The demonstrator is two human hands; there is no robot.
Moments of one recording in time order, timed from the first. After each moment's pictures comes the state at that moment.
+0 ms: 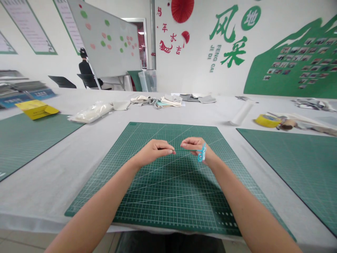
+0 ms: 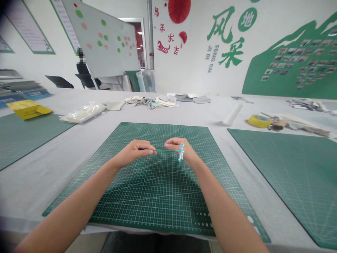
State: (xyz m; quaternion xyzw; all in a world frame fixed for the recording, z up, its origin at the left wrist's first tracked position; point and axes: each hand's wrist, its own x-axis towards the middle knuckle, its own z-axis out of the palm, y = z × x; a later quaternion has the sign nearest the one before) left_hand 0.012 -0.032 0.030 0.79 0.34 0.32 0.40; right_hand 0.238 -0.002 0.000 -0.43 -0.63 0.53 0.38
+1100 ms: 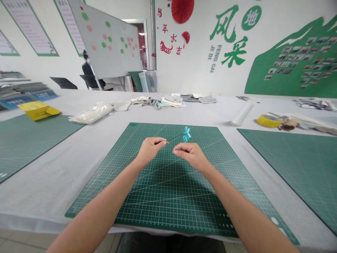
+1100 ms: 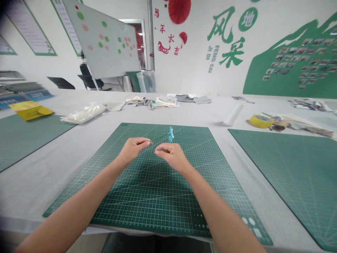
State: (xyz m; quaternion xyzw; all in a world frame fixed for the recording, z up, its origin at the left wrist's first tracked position) left_hand 0.015 -0.017 0.008 0.67 0.49 0.44 0.34; right_hand 0.210 -0.029 0.009 -0.38 -0.76 0.37 0.37
